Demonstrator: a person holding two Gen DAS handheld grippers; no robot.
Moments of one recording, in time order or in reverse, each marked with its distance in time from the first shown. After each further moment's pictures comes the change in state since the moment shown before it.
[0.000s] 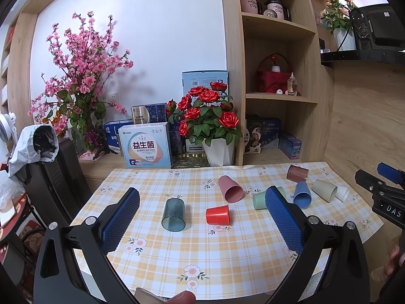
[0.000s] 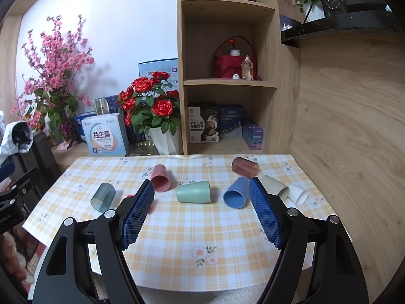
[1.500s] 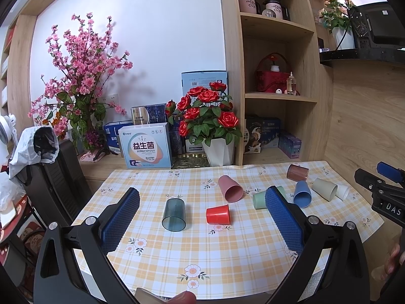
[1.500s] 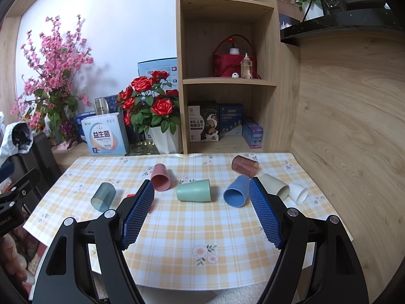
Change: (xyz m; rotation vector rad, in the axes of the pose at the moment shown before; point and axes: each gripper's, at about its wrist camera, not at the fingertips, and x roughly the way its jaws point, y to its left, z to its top) left arm 0.000 -0.001 -0.002 0.002 -0.003 0.003; right arm 0.000 0.000 -0.004 0.002 0.000 0.000
